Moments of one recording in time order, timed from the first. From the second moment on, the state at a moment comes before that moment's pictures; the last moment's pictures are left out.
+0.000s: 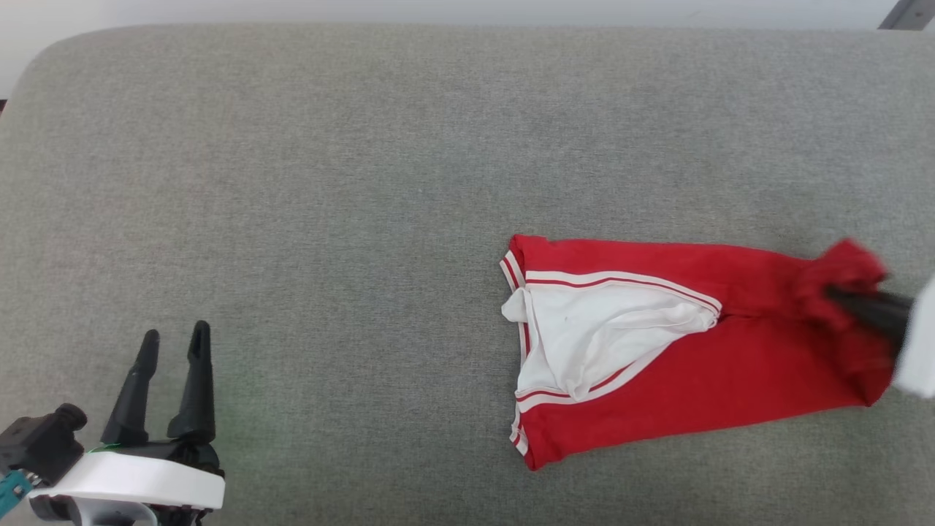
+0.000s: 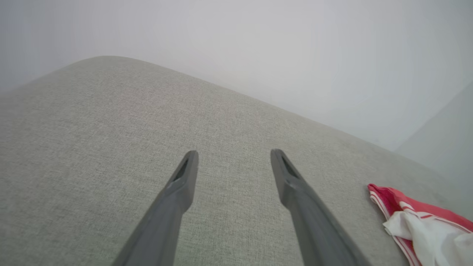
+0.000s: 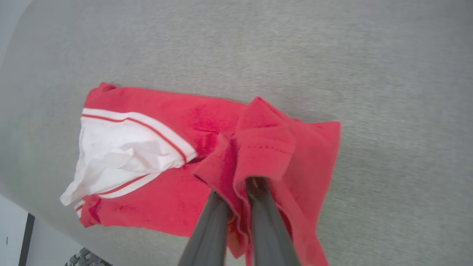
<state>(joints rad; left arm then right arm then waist) -0.01 0.32 -0.05 0.11 -0.69 -0.13 -0.26 -0.28 -0.49 -0.11 -0.06 0.81 0.13 1.01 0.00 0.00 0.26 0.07</state>
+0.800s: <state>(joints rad) -0.04 0.32 -0.13 0.12 -0.74 -0.13 -0.26 -0.39 -0.36 0.28 -0.04 0.75 0.13 0.92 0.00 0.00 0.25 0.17</state>
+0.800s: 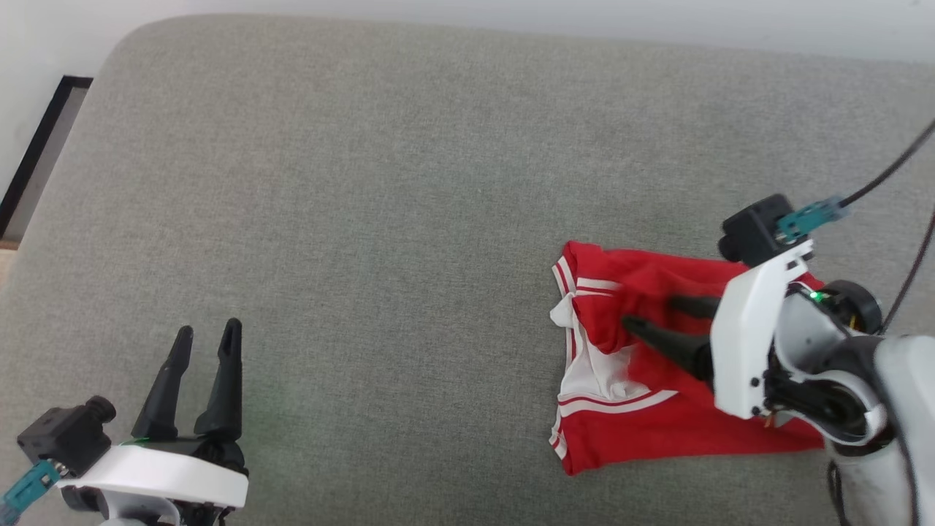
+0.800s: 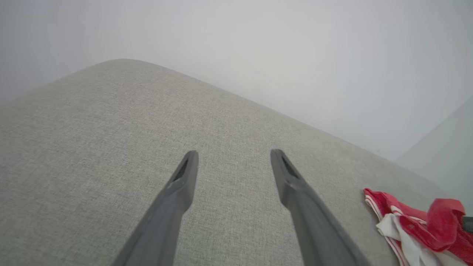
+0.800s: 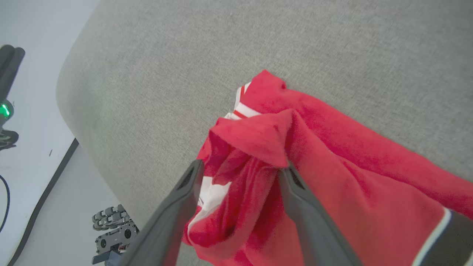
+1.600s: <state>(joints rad) 0.07 0.34 -0.05 0.12 -0.68 -0.13 -0.26 -0.19 -0.41 0.05 -0.13 0.70 0.13 0.52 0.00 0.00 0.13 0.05</state>
